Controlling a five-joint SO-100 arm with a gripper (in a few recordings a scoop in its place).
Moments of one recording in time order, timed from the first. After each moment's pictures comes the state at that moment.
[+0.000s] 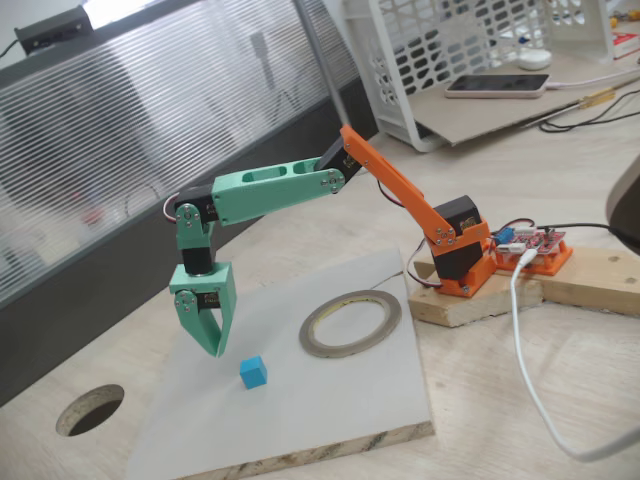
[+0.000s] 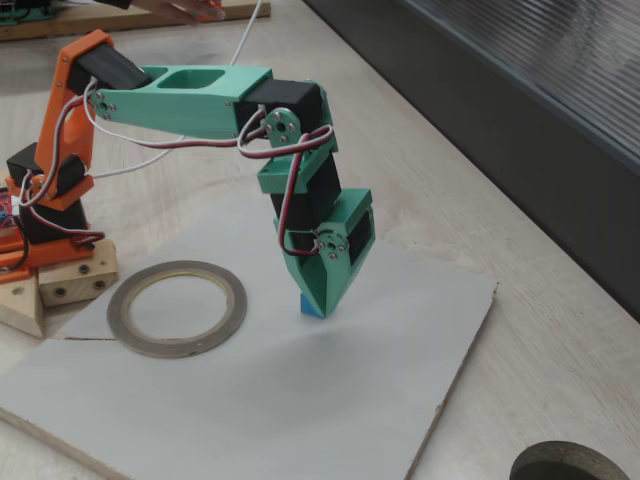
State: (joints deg) arm -9.3 60.7 55.9 78.8 100.7
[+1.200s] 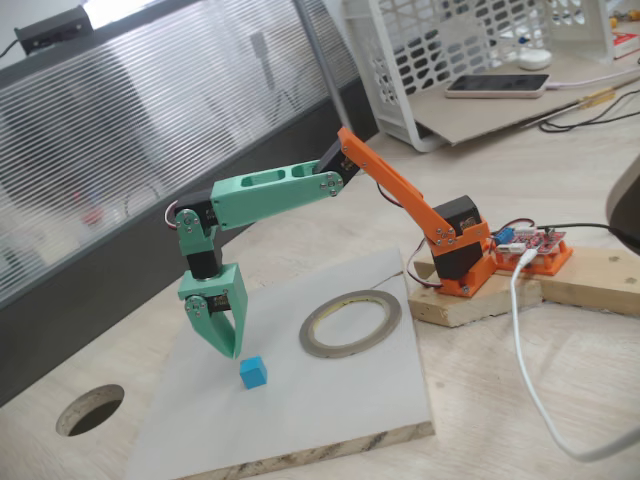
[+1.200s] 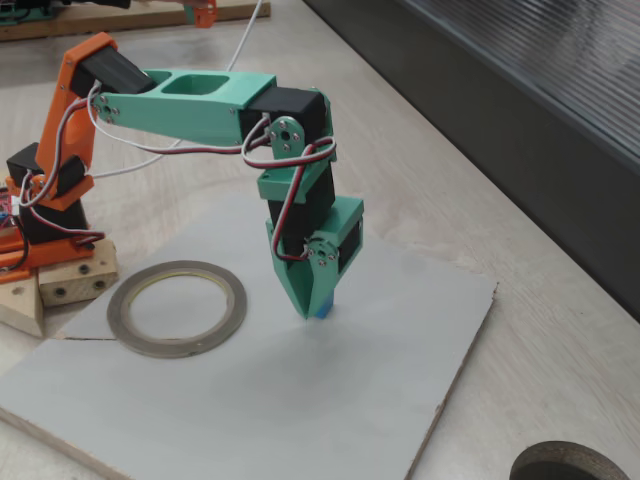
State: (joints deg) arm -9.5 58.6 55.6 84.3 100.7
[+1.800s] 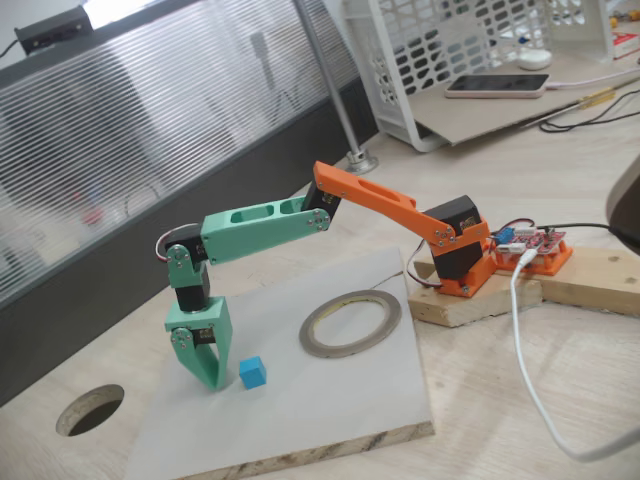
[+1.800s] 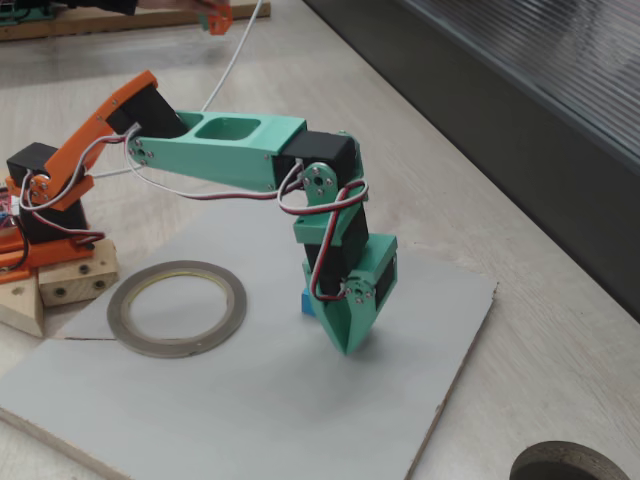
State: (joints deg) arm -9.6 42.2 37.5 81.2 100.7
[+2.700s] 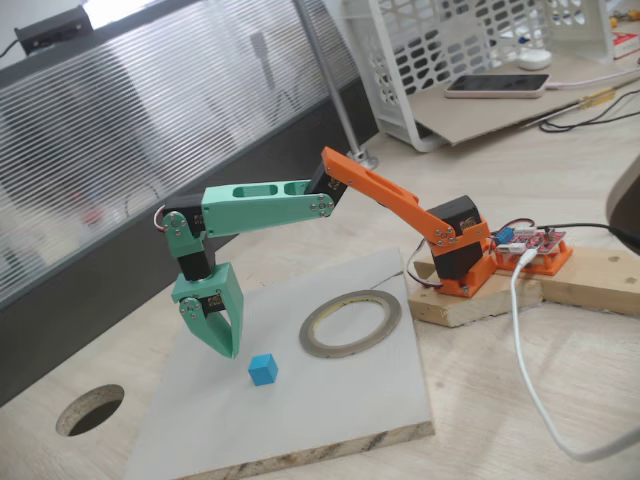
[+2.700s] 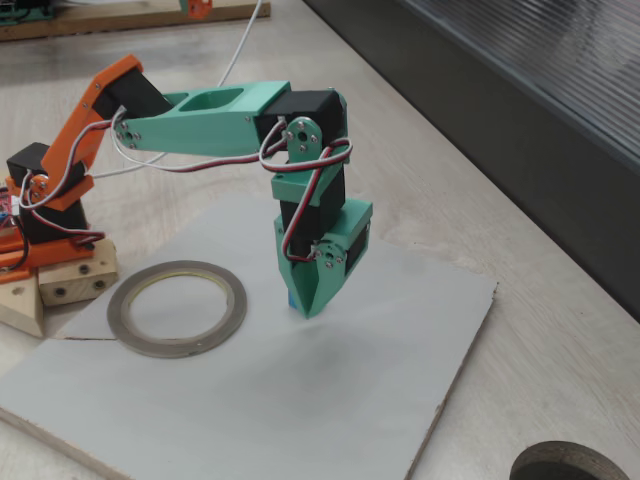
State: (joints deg) arm -9.4 49.0 36.8 96.4 100.7
